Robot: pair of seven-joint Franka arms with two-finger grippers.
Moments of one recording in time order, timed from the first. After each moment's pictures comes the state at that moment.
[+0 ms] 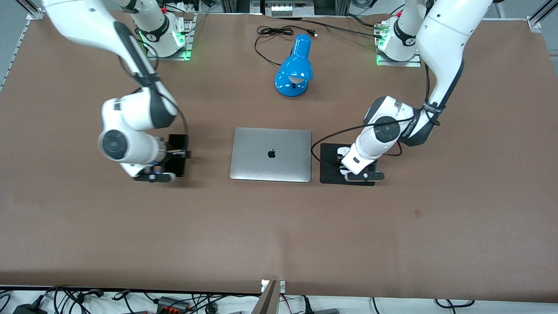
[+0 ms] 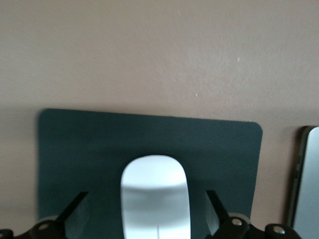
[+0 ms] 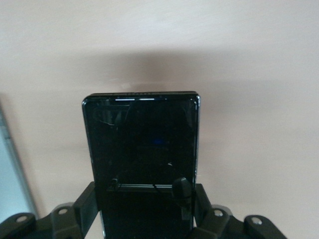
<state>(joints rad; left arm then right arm) -0.12 0.54 -0.29 -1.93 0.13 2.46 -0.53 0.21 0.50 0.08 -1.85 0.07 2.12 0.30</state>
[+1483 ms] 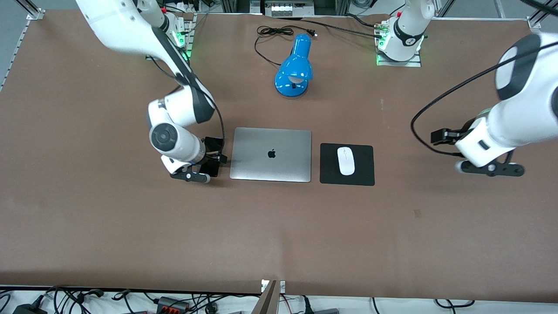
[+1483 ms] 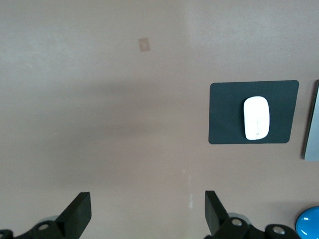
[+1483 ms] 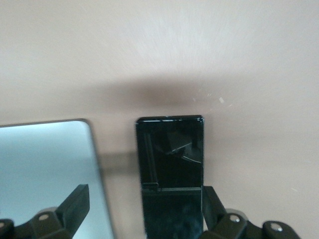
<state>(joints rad) 0.11 0.33 -0.28 -1.35 0.14 1.44 -0.09 0.34 0.51 0.08 -1.80 0.08 2.24 0.50</state>
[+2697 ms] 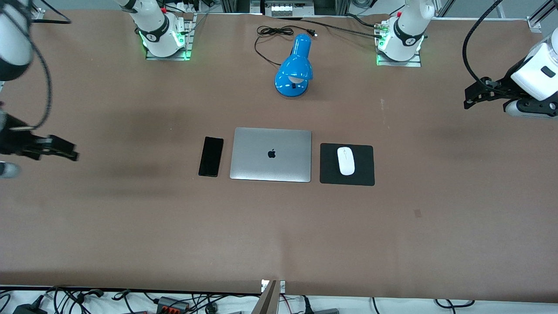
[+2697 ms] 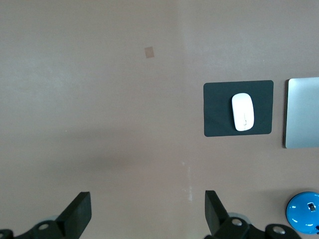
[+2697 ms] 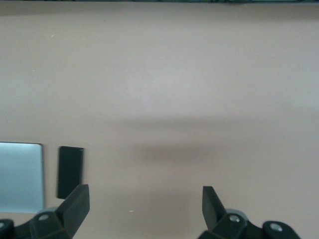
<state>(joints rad) 0.04 -0.02 -0.08 -1.63 0.00 1.56 0.04 0.04 0.32 -0.10 -1.27 0.04 1.65 -0.06</state>
